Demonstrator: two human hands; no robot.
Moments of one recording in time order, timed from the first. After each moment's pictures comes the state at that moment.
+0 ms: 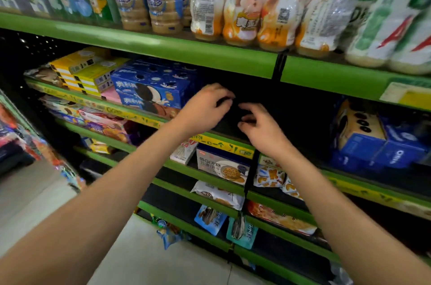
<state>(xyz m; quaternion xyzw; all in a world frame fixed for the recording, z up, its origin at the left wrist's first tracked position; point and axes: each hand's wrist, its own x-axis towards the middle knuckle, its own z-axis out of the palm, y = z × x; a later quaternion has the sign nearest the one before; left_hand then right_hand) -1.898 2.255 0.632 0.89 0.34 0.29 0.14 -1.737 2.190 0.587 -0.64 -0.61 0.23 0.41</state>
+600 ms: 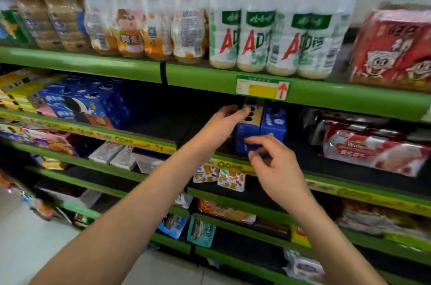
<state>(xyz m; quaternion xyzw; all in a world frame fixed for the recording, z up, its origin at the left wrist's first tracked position) -1.697 2.123 0.628 0.66 0.38 0.31 0.58 -1.601 1.987 0.595 -0.63 -0.57 0.14 0.50</state>
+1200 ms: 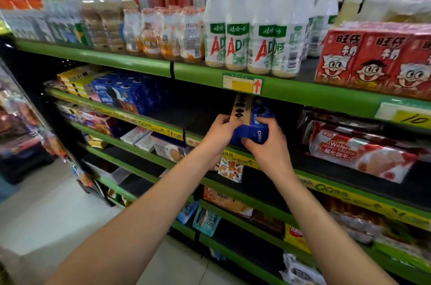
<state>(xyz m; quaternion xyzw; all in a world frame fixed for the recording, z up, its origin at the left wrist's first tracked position) -1.676 2.053 0.613 0.54 0.47 0.41 0.57 -1.556 1.989 0.594 -0.66 -0.53 0.17 0.51</state>
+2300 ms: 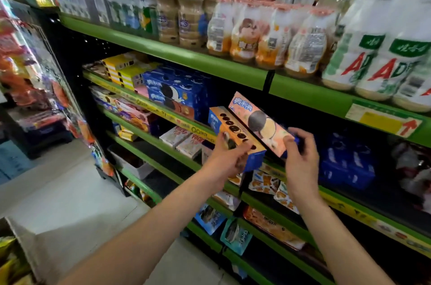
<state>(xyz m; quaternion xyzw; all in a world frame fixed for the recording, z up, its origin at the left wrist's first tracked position) -1.858 2.131 0.572 0.41 0.41 0.41 0.70 -1.695 2.092 0.579 -0.56 -0.42 0.25 0.67</state>
